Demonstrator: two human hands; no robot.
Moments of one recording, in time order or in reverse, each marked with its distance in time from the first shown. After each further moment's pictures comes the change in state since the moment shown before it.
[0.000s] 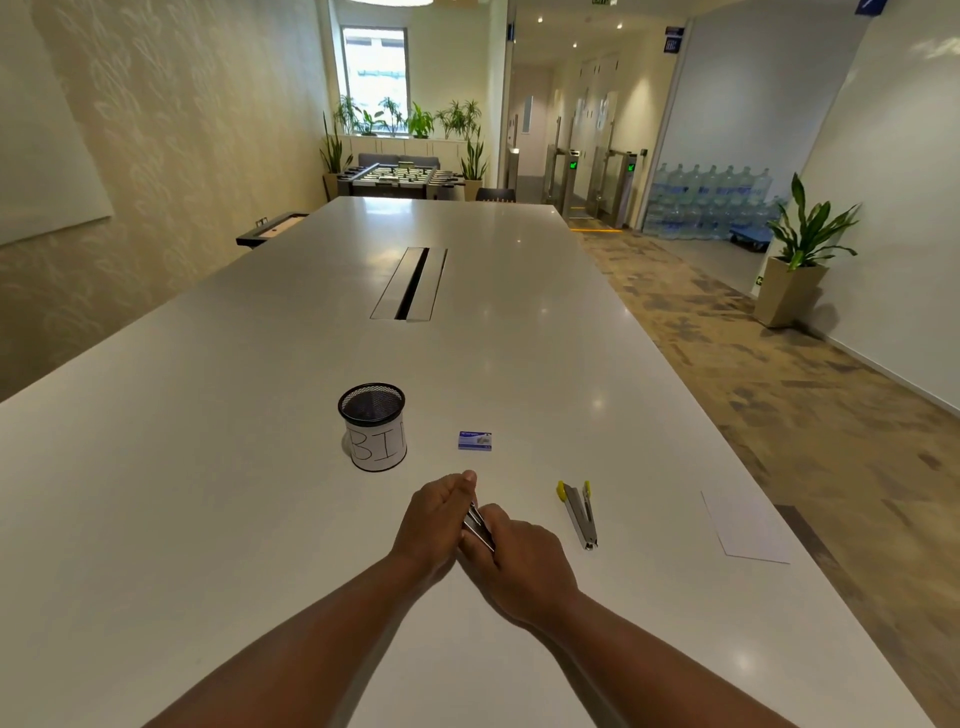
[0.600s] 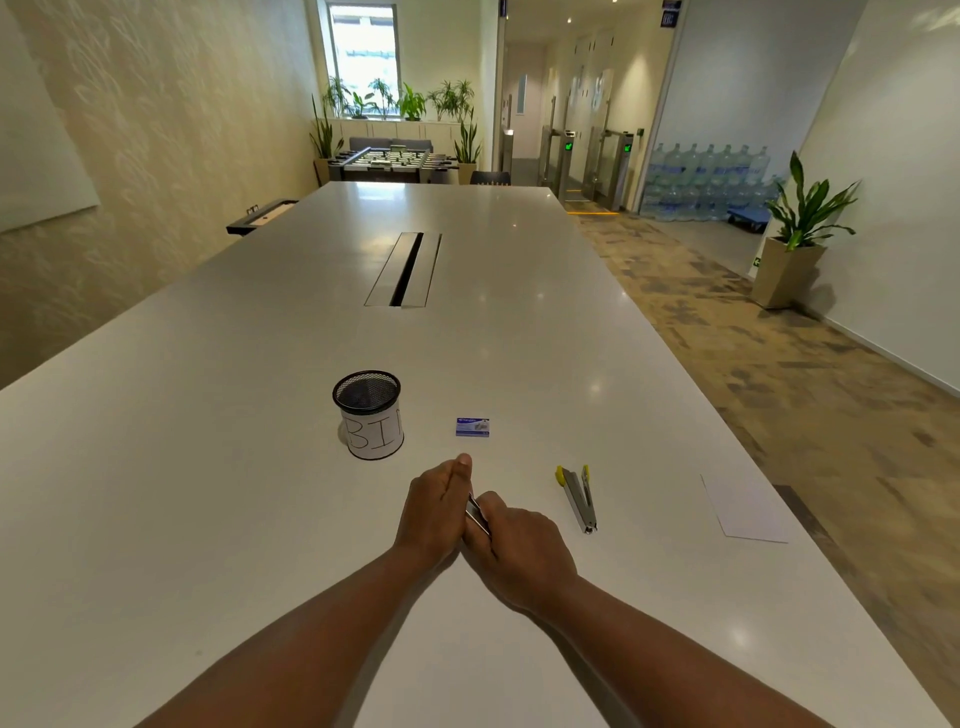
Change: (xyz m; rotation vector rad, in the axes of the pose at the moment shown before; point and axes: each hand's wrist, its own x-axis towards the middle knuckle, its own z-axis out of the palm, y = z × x) left_hand 0.003 -0.002 0.005 0.273 0.165 0.138; right_hand -0.001 -0.002 0.001 0.009 -0.007 -0.013
